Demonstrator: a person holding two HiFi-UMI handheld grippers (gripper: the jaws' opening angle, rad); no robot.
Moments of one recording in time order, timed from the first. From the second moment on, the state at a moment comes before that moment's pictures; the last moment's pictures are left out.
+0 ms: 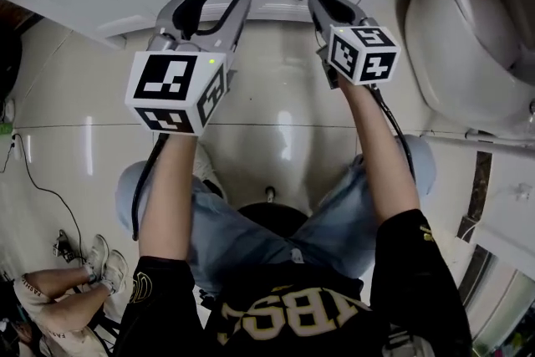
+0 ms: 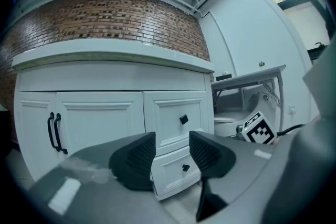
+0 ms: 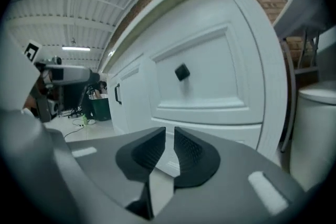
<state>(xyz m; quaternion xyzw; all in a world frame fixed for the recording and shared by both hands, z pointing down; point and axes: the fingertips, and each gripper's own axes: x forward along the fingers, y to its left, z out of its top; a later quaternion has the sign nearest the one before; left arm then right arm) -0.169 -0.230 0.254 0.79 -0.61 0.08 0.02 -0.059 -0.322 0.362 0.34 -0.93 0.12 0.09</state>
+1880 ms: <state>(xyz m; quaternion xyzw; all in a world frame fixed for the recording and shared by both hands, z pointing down) -0.120 -0.162 0.223 0.78 -0.62 0.02 -0.05 0.057 -0.195 0.229 0.46 -0.89 -0.04 -0.02</state>
